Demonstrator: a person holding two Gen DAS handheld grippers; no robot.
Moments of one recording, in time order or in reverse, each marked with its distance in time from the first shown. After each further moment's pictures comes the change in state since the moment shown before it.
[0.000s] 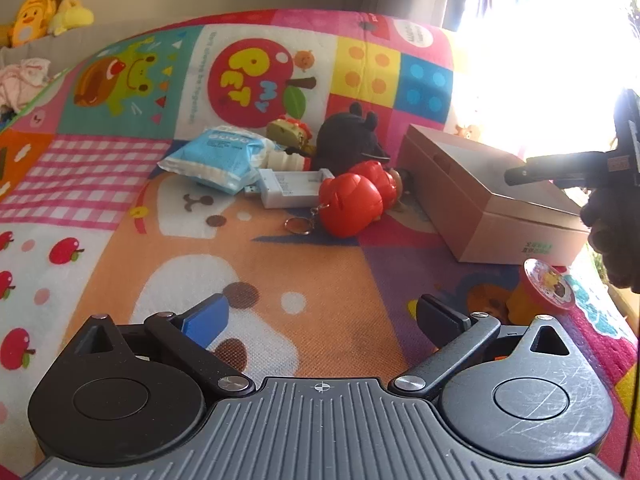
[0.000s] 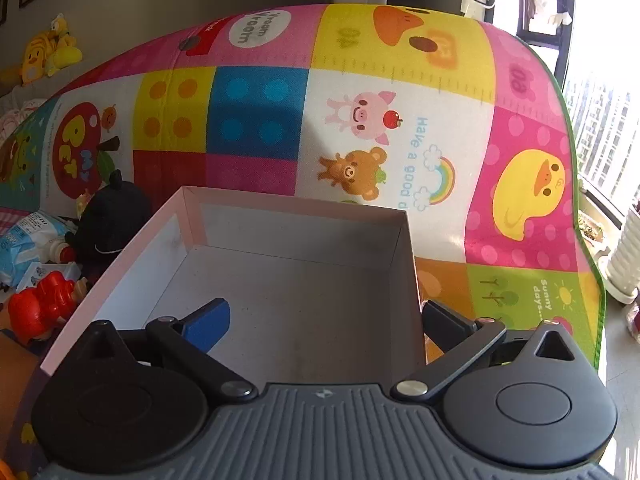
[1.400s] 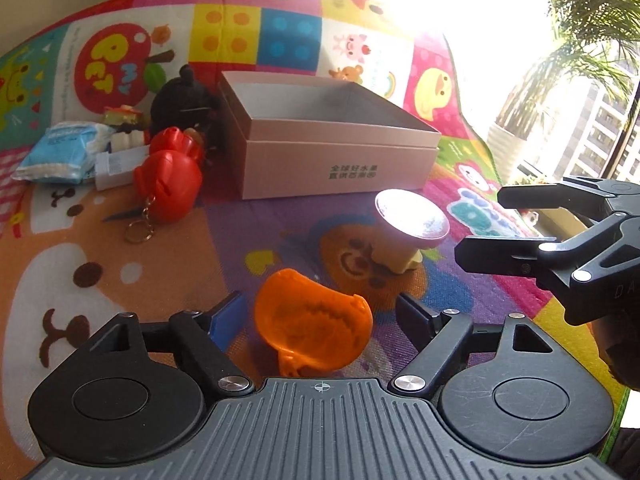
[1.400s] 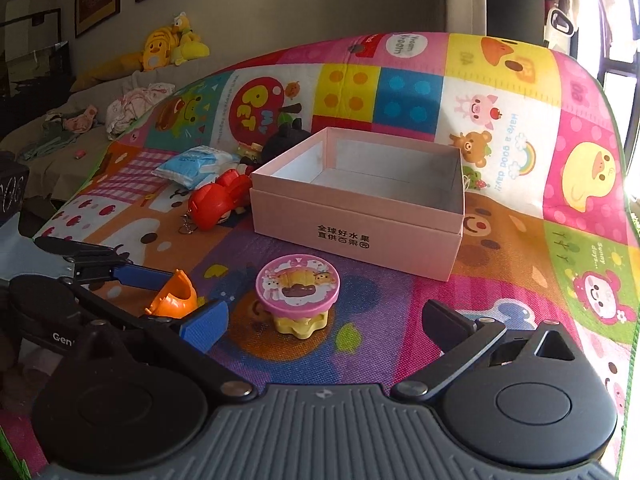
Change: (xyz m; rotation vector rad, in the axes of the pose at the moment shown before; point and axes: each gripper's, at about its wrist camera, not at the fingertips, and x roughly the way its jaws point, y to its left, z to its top) left arm 0.000 -0.066 -0.017 0.183 0.119 -0.239; right arm -0.145 0.041 -0.105 -0.041 -0.050 0.296
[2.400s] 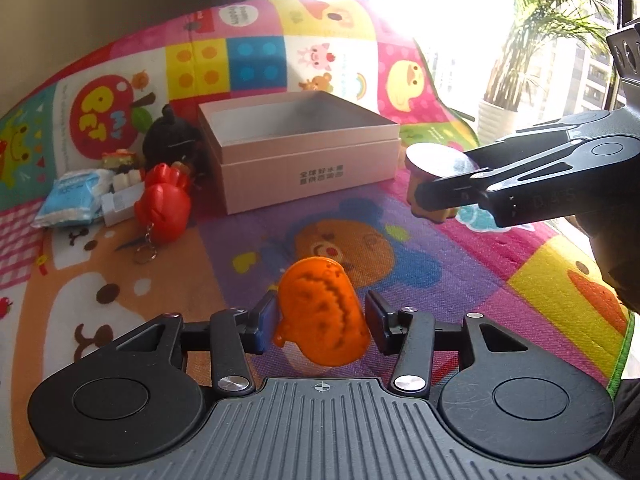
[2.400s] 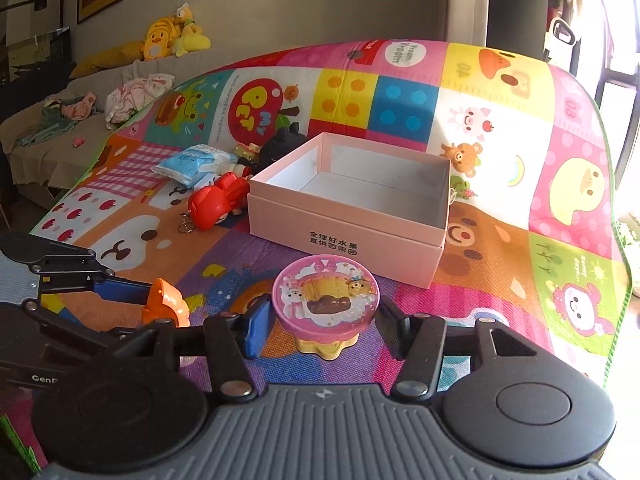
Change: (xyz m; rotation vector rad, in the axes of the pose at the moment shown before) left arm -0.032 -0.039 -0.007 0.172 -0.022 0.069; right arm -0.030 -0.004 0.009 -0.054 0.013 -0.039
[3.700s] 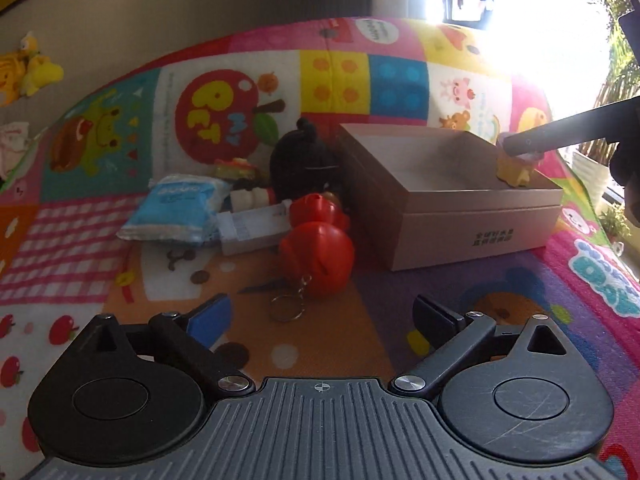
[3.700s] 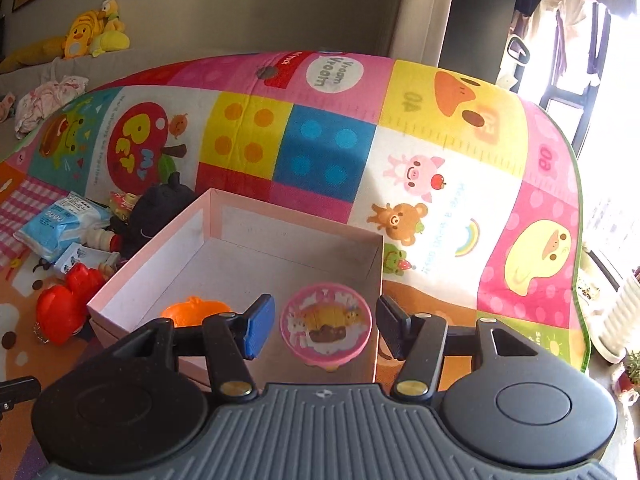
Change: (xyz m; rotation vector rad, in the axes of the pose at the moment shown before) left arm 0.036 0.100 0.020 -0.174 -0.070 0.245; right arm 0.116 -0.029 0.099 -0.016 -0.004 -0.244
